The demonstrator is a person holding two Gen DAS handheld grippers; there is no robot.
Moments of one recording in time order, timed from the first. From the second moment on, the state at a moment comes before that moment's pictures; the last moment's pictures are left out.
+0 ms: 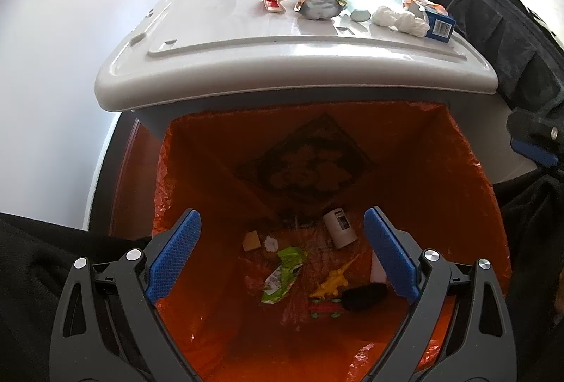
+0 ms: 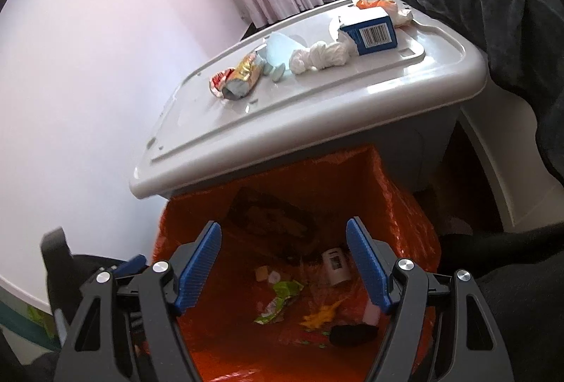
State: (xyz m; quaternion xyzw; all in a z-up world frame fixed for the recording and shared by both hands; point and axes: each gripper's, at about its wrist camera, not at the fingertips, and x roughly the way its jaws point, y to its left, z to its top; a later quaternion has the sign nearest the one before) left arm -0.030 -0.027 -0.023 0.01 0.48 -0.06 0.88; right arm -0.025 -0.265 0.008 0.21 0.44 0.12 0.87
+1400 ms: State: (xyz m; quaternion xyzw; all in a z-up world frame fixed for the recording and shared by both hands) left arm 0.044 -0.043 -0.005 -0.02 0.43 -0.07 0.90; right arm 0.245 -0.351 0.007 0.09 0.46 -0.09 0.88
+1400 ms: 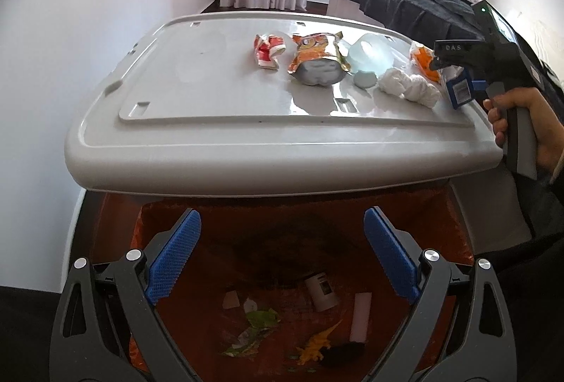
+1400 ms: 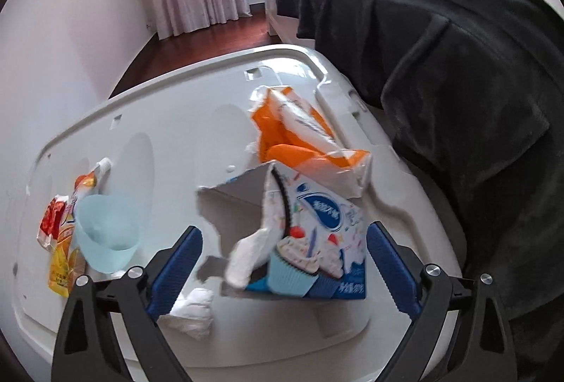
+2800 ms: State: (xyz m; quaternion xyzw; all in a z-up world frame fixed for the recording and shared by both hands) left arm 0.230 -0.231 -0.014 -0.12 0.47 0.05 0.87; right arm 0.124 -0.435 0.099 0.25 0.31 -0.01 0.92
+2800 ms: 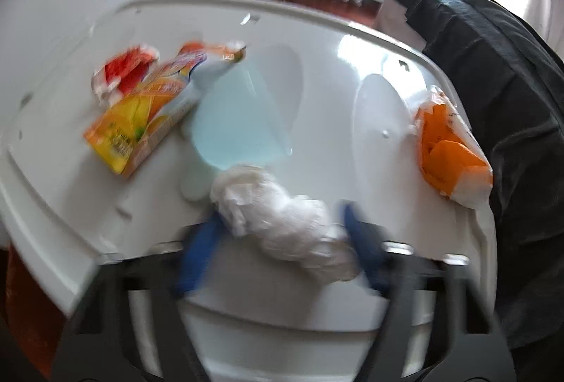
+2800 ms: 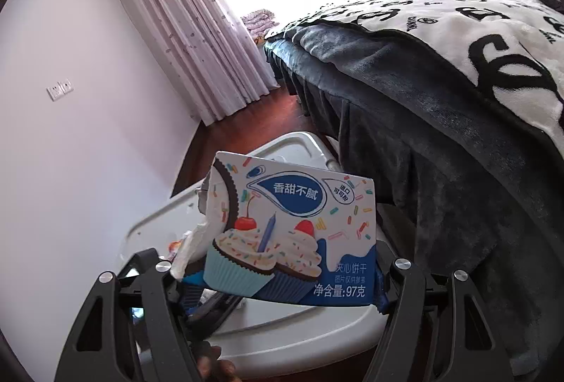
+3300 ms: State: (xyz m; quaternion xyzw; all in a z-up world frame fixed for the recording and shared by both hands) left arm 0.129 -0.188 0.034 -0.02 0.43 -0.06 0.90; right arm 0.134 -0.407 0.091 0.23 0.34 -0.01 0.91
